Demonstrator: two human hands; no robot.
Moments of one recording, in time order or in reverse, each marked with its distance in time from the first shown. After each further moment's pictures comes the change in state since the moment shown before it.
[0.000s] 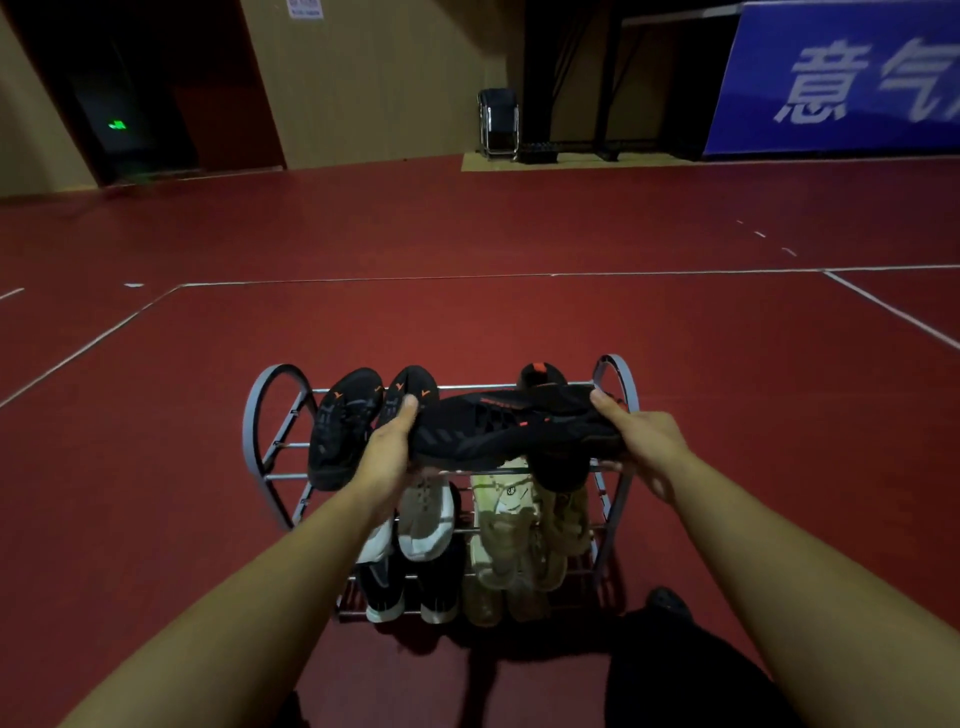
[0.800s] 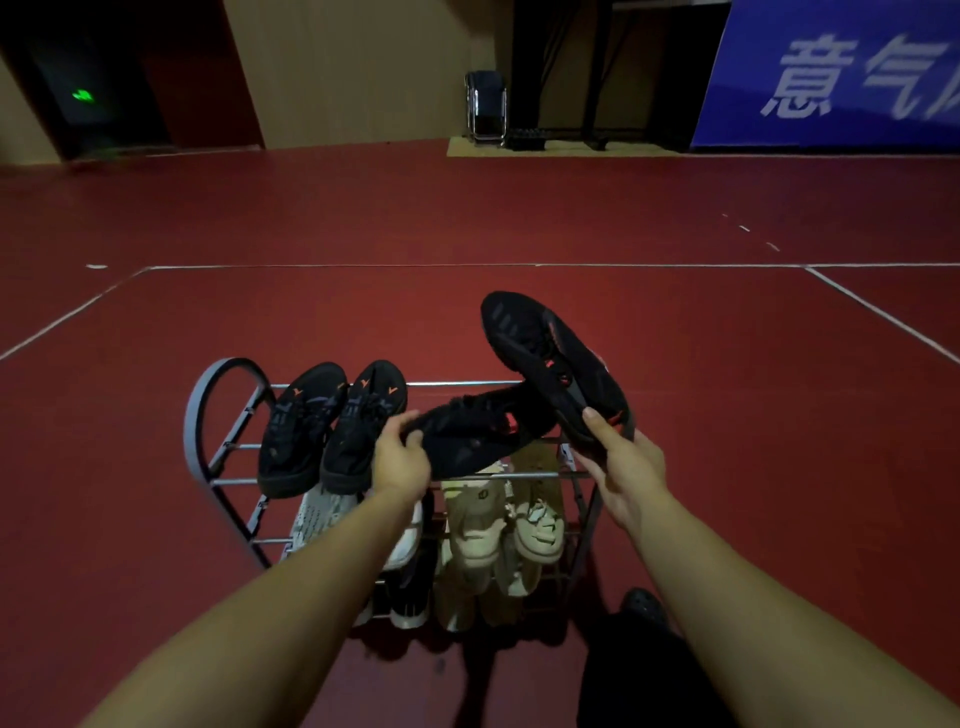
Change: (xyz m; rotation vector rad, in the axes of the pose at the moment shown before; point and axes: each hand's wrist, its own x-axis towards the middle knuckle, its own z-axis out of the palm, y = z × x) left_hand 0.056 -0.050 0.049 0.381 0.289 0.149; right_hand 0.006 0.022 0.001 0.467 0.072 0.006
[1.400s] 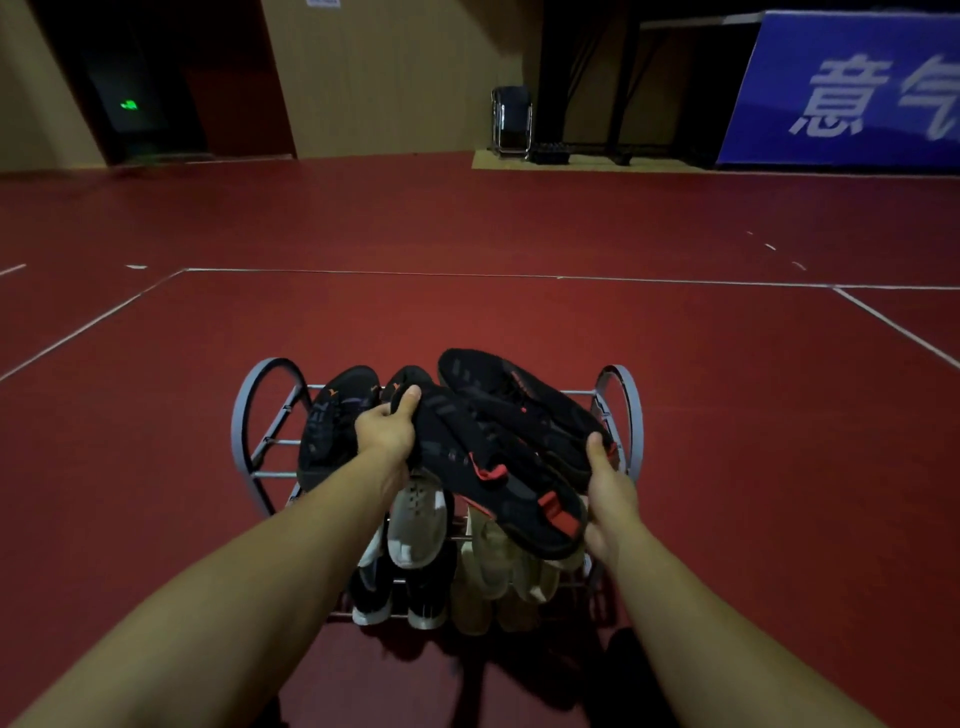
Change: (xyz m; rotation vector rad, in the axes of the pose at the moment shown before) left_hand 0.001 0.050 -0.049 -0.368 0.109 -0.237; right_hand -0.023 0.047 0.021 -0.093 -0.014 0.151
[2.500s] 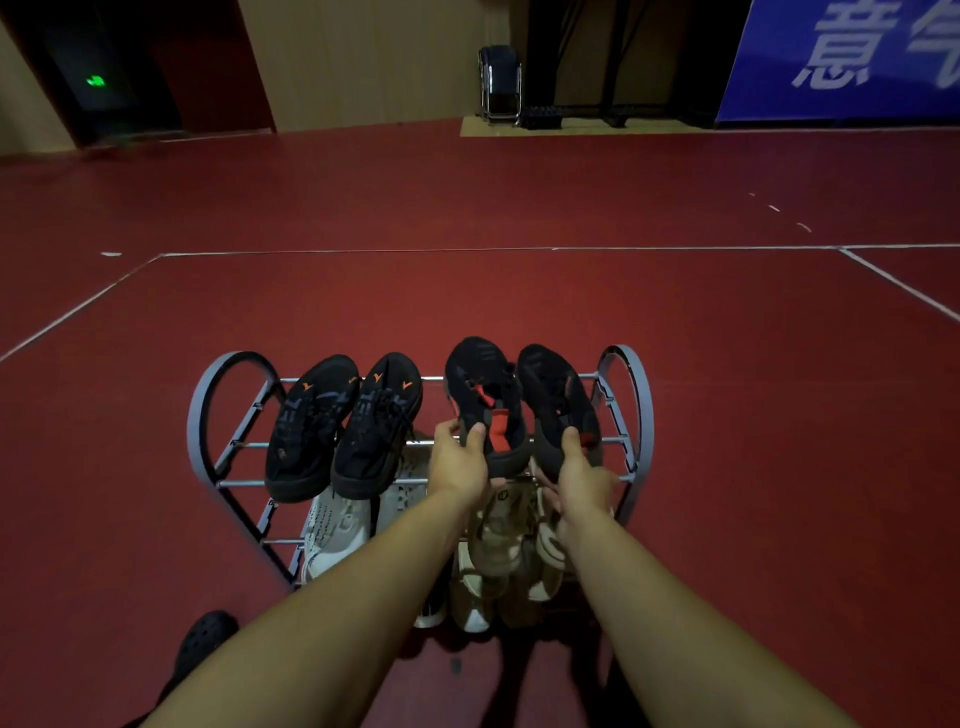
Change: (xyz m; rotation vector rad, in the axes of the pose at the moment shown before) left_hand 0.010 -0.082 0.070 0.279 -0.151 0.025; right_hand 0.061 0.033 0.029 -0.147 0.263 0.089
